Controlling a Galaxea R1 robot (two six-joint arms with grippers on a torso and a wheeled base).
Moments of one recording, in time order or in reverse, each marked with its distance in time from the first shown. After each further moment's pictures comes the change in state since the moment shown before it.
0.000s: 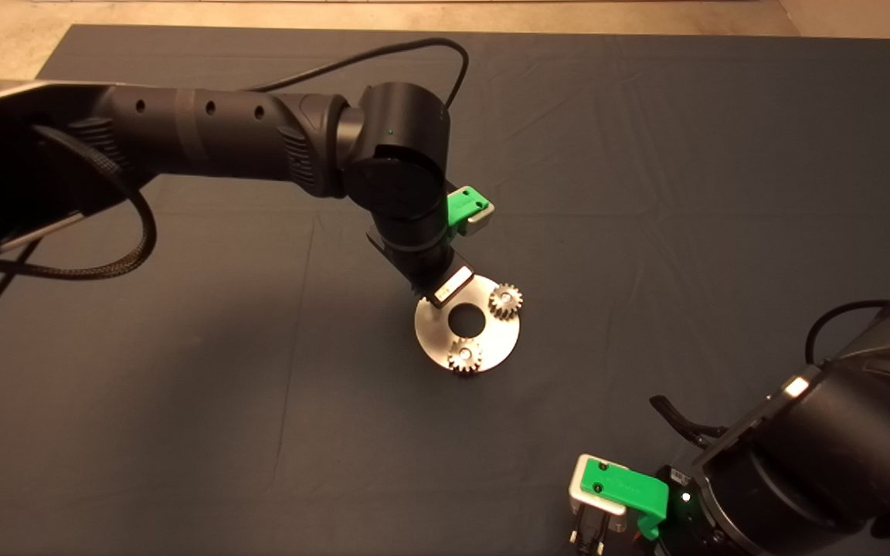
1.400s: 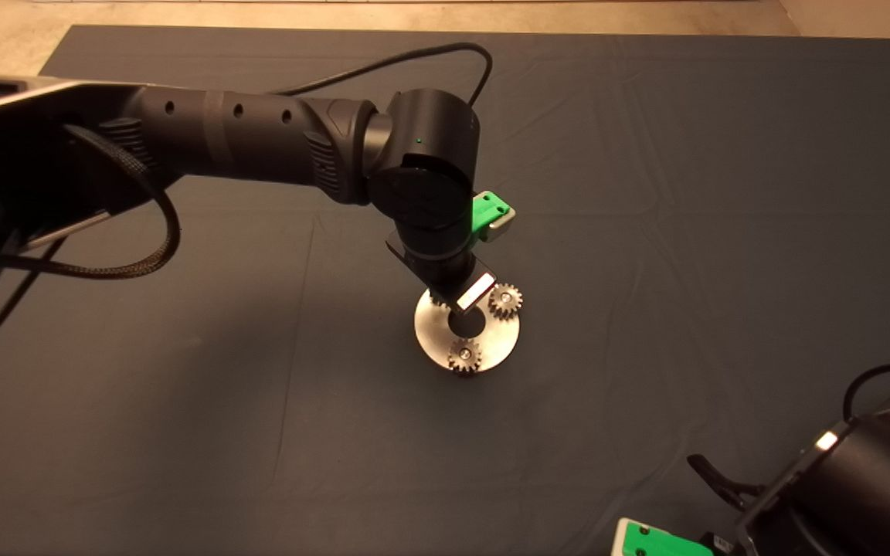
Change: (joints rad) left arm 0.000 0.041 -0.003 0.003 0.000 -0.044; right arm -0.173 -0.116 0.051 0.000 0.000 -0.030
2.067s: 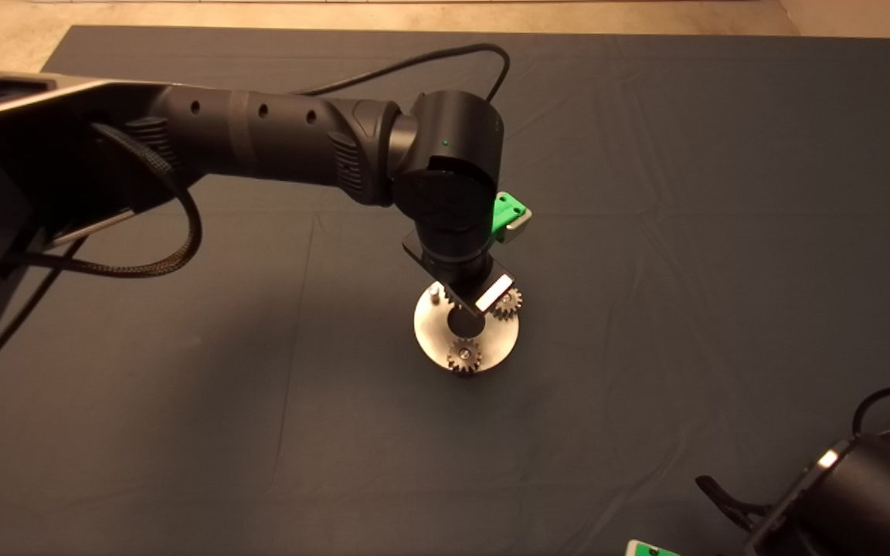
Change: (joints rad) left arm 0.001 0.051 -0.024 0.001 0.000 -0.035; right arm -0.038 -0.019 0.006 0.000 -0.001 0.000
